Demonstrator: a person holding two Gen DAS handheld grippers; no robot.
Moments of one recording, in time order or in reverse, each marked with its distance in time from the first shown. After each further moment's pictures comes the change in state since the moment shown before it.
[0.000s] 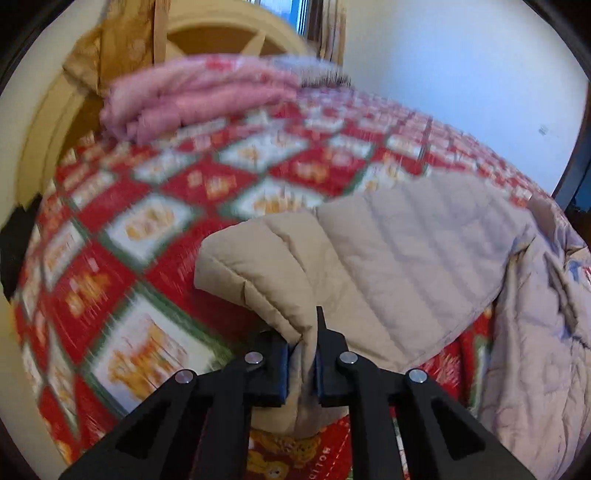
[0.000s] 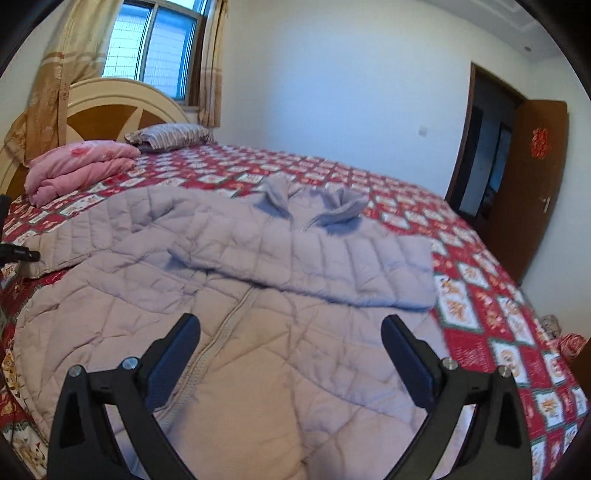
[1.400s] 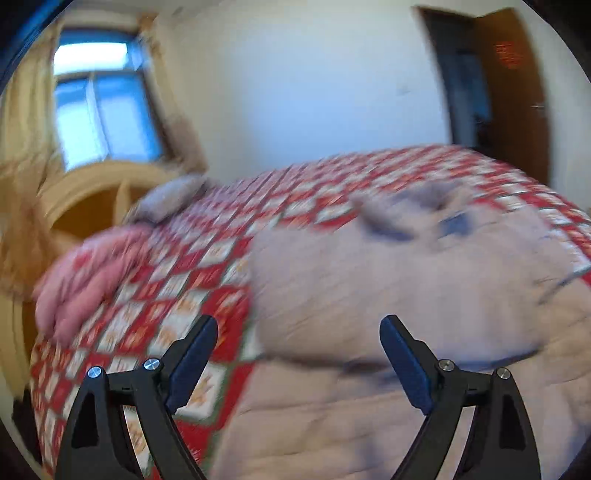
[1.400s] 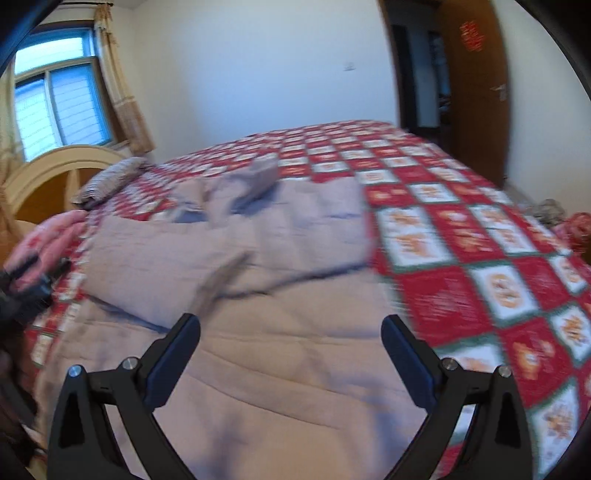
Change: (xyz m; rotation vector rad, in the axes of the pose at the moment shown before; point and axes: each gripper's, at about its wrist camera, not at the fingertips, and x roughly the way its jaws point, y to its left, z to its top) left arm -0.063 -0.262 -0.007 0.500 -0.259 -0.123; right arm 0.031 -0.102 -0.004 0.396 0.124 0.040
